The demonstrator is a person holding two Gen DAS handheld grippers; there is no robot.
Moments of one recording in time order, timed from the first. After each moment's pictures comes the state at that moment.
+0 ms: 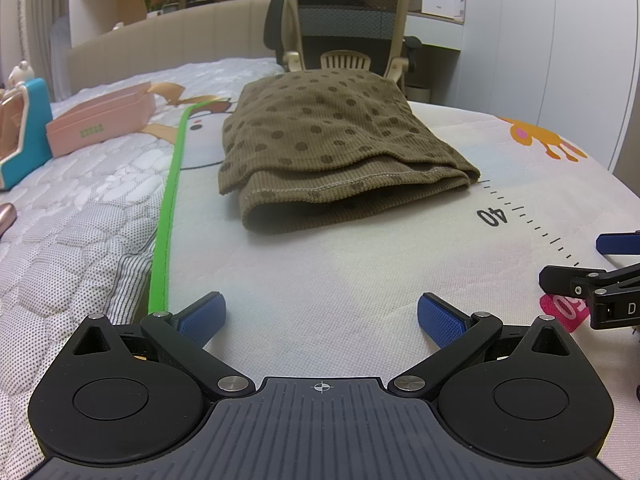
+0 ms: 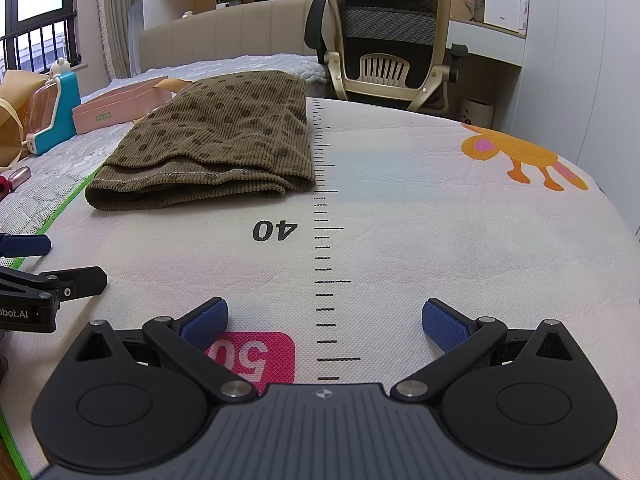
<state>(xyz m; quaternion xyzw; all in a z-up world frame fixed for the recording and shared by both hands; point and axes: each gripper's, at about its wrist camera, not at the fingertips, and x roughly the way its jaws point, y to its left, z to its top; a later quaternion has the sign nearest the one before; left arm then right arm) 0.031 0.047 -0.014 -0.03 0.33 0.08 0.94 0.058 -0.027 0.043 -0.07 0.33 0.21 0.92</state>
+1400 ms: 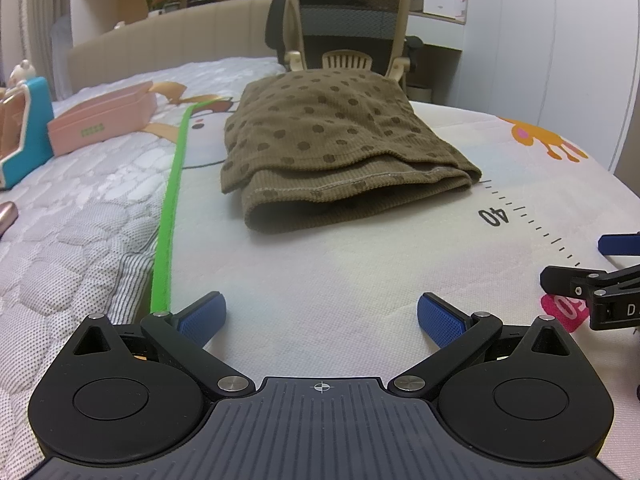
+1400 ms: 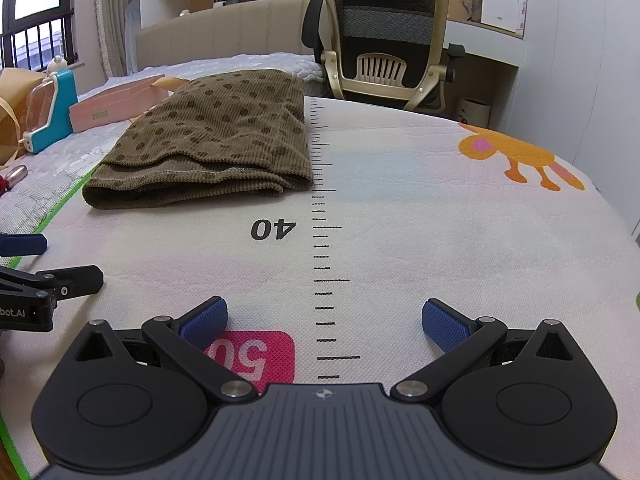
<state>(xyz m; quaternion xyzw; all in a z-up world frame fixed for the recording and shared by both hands) 0.031 0.047 -0.014 -0.03 0.33 0.08 0.94 0.056 -0.025 0.044 -0.08 0.33 0.21 0.92</state>
